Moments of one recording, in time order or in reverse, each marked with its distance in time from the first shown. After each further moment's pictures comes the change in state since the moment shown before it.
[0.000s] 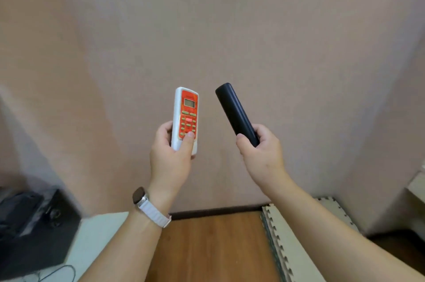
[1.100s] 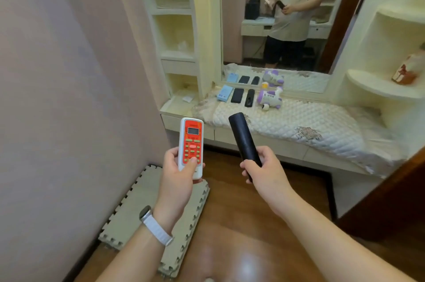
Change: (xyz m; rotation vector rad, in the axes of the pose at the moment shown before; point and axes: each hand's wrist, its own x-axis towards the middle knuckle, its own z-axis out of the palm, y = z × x) left_hand -0.328 0.070 0.466 -0.259 -1.269 -0.261; right_hand -0.238 0.120 -0.492 -0.129 0.946 0.608
